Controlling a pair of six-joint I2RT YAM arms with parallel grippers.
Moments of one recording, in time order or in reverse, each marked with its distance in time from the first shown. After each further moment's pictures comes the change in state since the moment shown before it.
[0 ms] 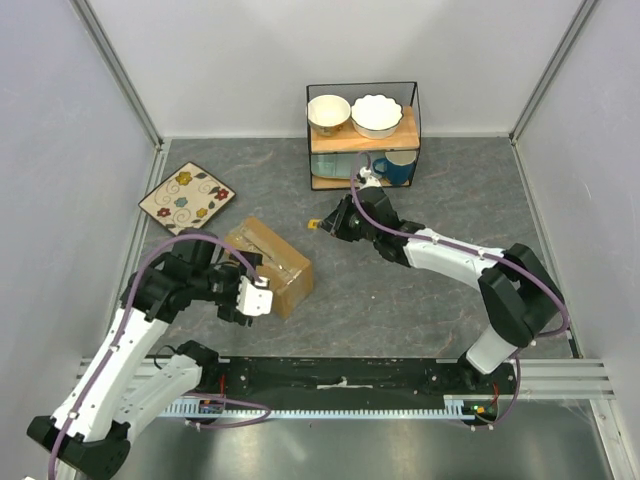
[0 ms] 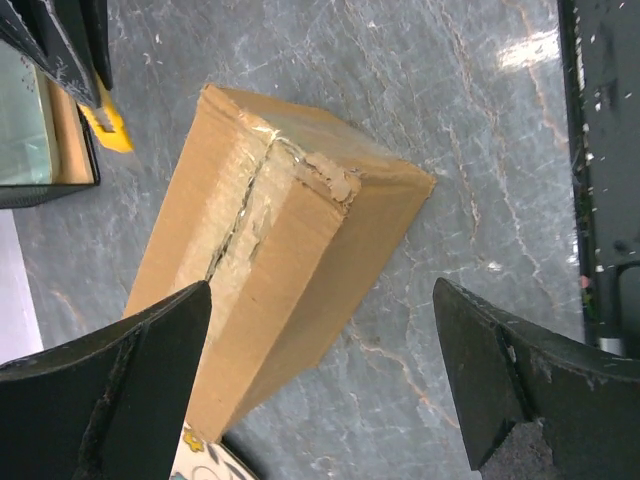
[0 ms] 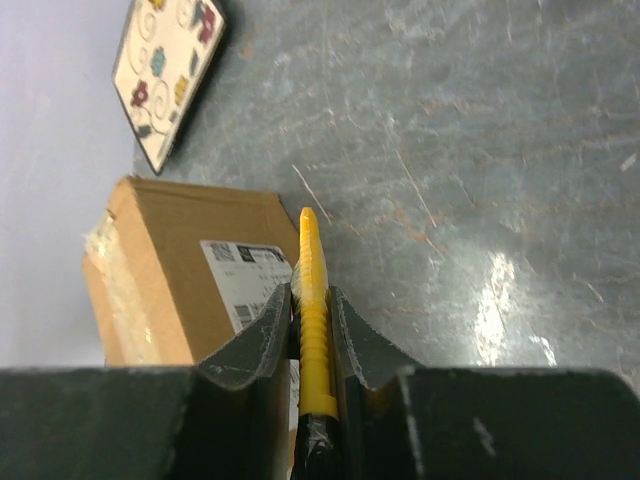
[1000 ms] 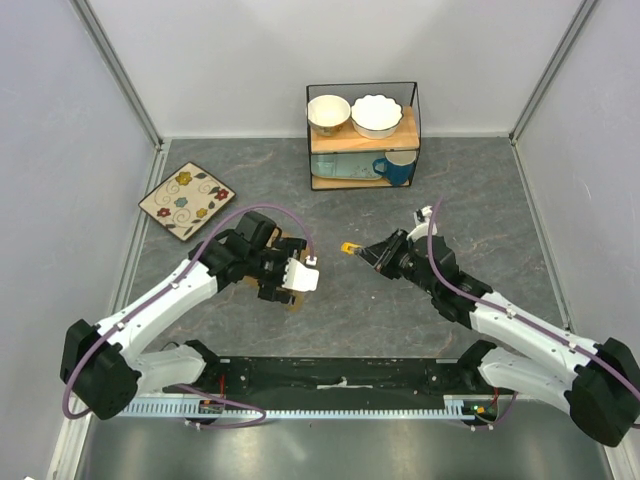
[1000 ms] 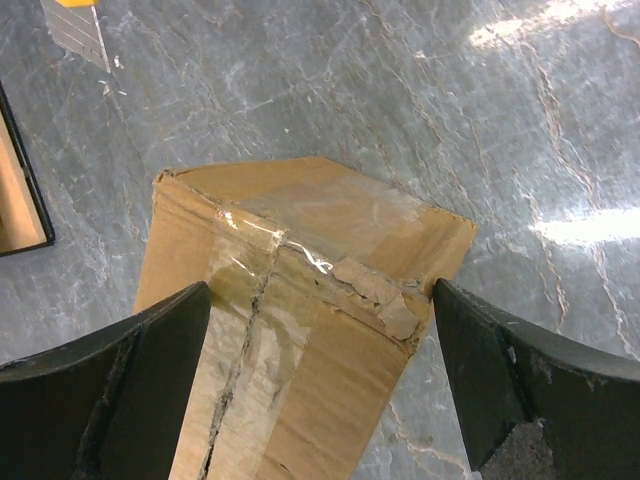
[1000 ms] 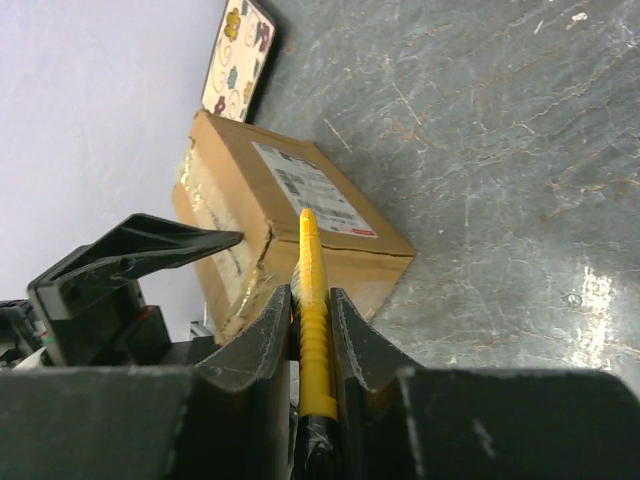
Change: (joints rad) left arm -0.222 0.351 -0.086 0.422 -0.146 -0.124; right arm 0.011 -0.632 -0.511 0.014 0.056 0.183
